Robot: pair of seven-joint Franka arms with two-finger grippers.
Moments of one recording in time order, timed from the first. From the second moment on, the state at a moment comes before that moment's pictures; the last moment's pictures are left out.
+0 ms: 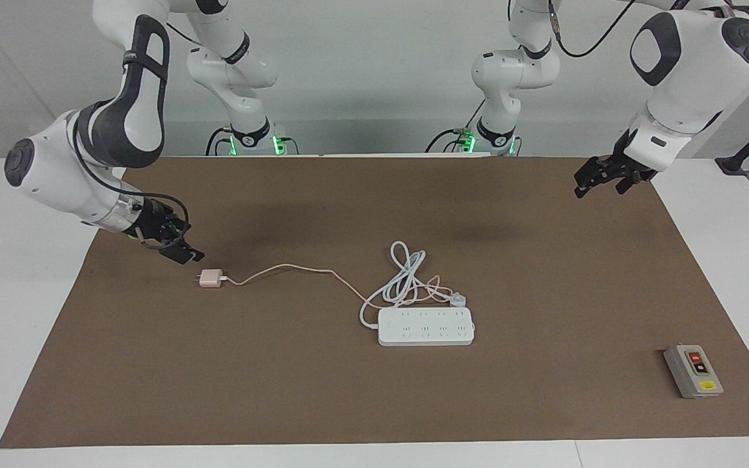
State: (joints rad) left arm -0.03 0.00 0.01 -1.68 -0.05 1.59 -0.07; right arm -0.09 0.24 -0.09 -1.78 0.41 1.73 0.80
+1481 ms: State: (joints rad) left arm -0.03 0.00 0.00 -1.69 -0.05 1.63 -0.07; right arm -0.19 0.50 -0.09 -1.77 0.62 1.81 0.88
